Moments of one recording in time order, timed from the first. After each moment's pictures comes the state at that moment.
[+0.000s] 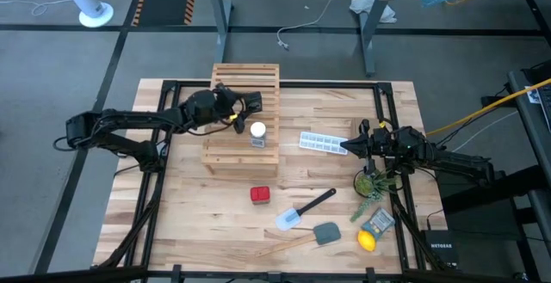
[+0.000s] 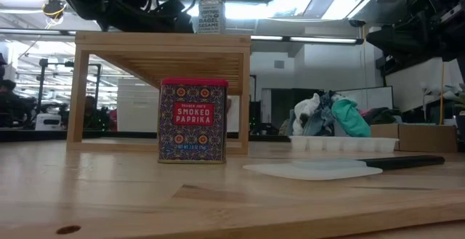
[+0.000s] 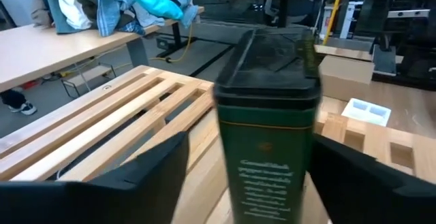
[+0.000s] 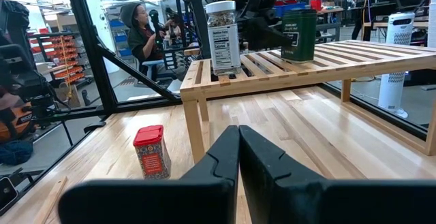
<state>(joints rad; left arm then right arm) 0.38 1.24 0.61 0.41 -0.16 0.02 -0.21 0.01 0.01 0.05 -0.19 0.13</state>
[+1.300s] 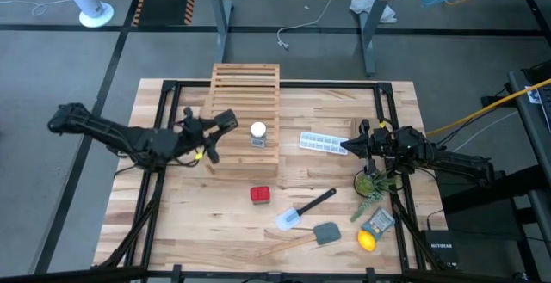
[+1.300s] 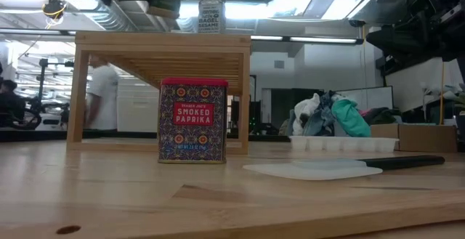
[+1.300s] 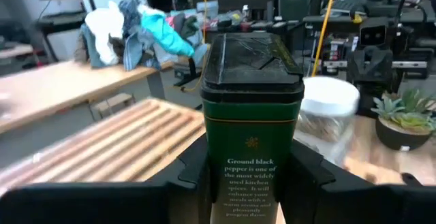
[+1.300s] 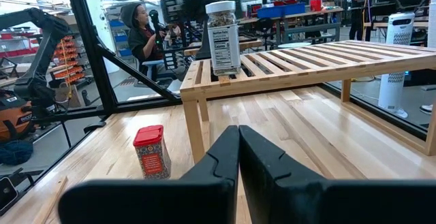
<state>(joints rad) -0.31 0.82 0.61 0.06 -0.94 -0.08 -0.21 0.01 0.01 0.05 -0.19 0.13</state>
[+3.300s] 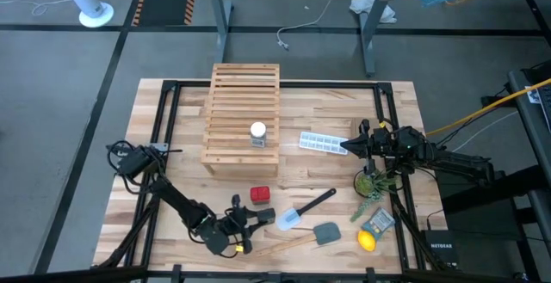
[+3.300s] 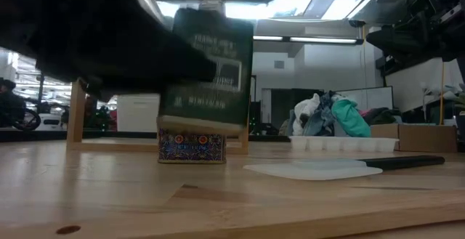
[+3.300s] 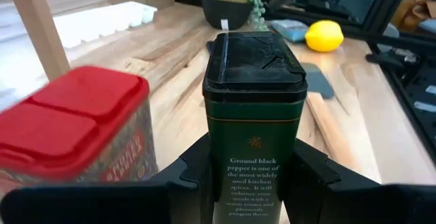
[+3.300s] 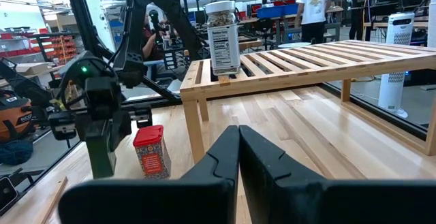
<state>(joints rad) -0.74 2.01 0.88 0.67 -0.98 -0.54 -0.21 0.01 0.01 0.05 -0.19 0.13</state>
